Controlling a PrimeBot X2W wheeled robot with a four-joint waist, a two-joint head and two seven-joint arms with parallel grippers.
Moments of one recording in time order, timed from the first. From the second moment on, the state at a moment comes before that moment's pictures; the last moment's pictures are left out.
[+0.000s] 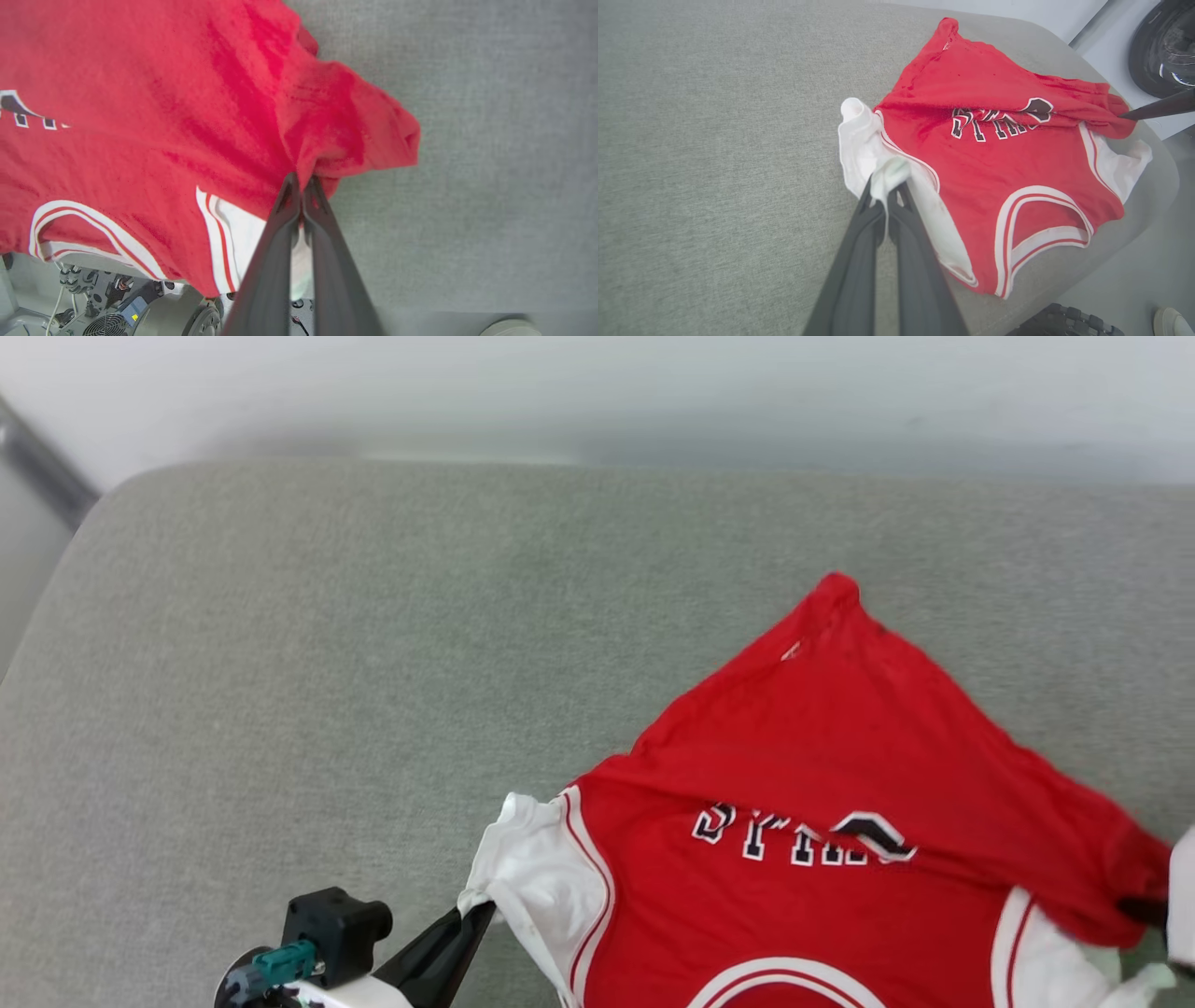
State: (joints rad) left arm 0.03 0.59 -0.56 -0.30 -0.69 0.11 0.11; right arm -0.17 -0.35 -0.27 0.02 0.47 0.13 1.26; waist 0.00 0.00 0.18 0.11
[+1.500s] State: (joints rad) left arm -0.04 0.55 -0.60 -0.35 -0.65 0.10 0.06; right arm -0.35 -0.40 -0.05 -0.09 0.53 0.13 1.14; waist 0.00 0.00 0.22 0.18
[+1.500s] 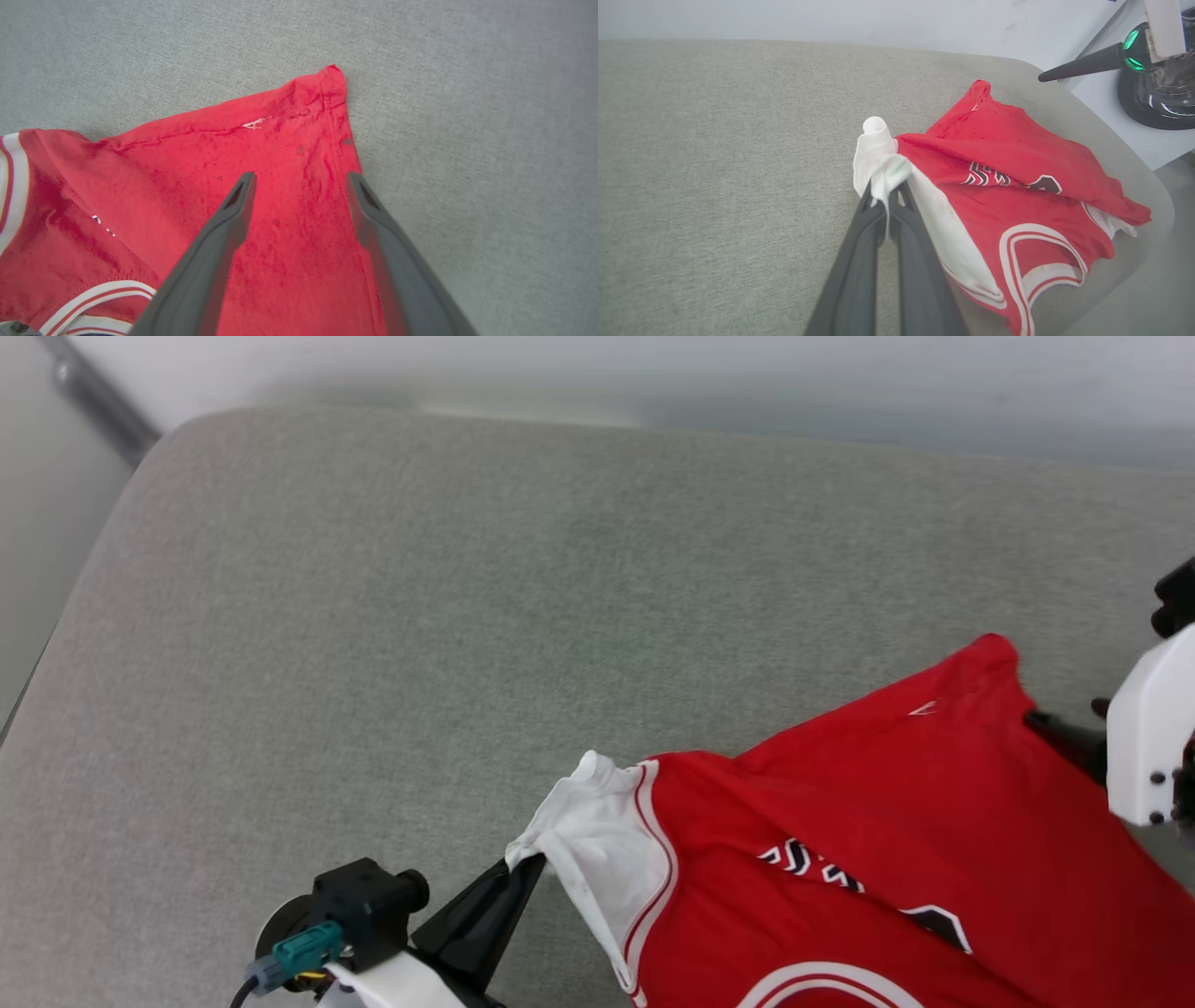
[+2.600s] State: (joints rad) left arm -0.13 0.47 -0.65 -0.29 -0.65 0.05 0.03; right arm -0.58 -0.49 0.10 0.31 0.44 0.13 0.94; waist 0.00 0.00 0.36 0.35
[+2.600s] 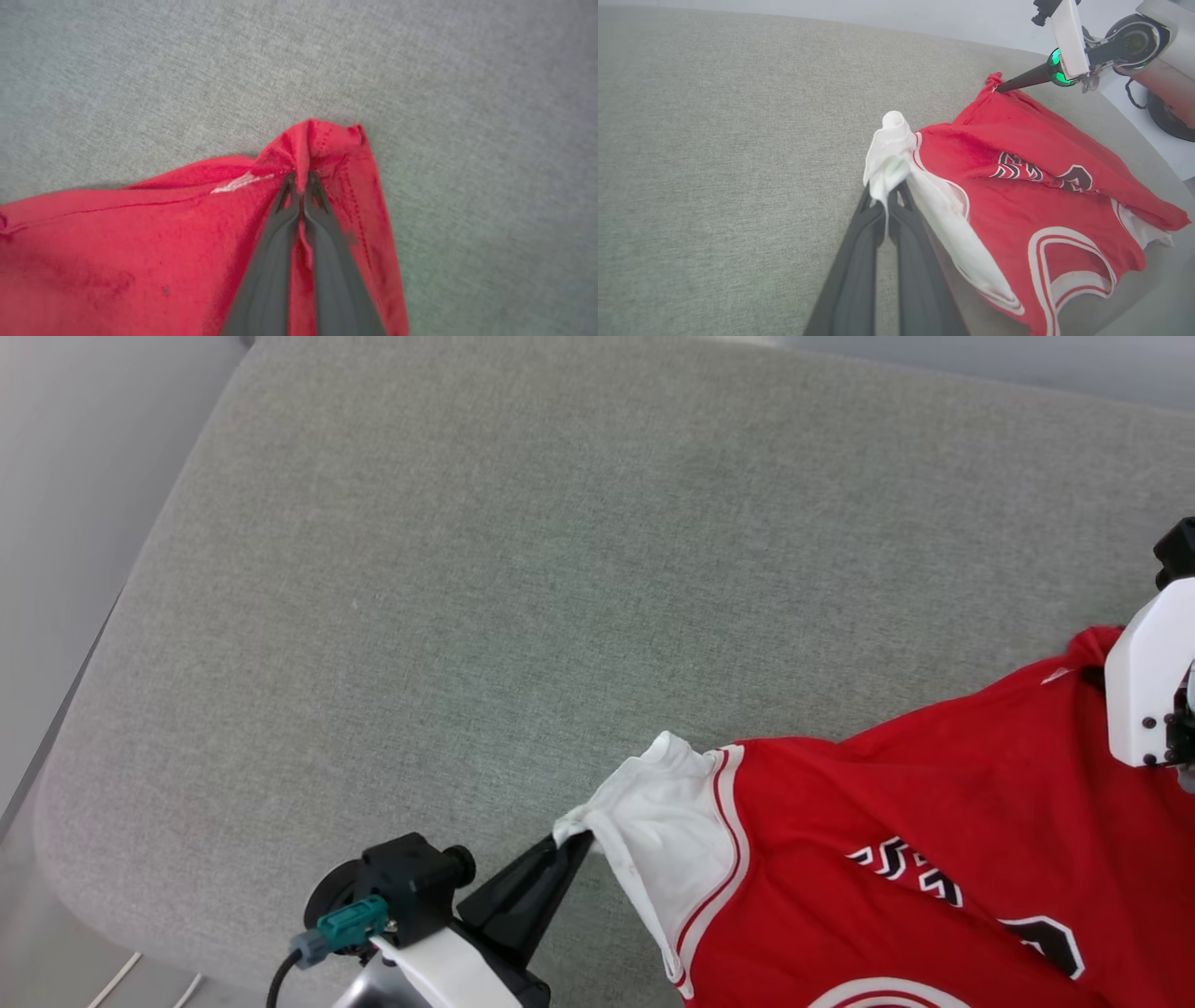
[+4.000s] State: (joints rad) left arm -0.56 0.77 -0.15 -0.54 -0.67 0.17 0.06; right arm -0.67 -0.25 -0.05 -0.25 0.63 0.13 0.76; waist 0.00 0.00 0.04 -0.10
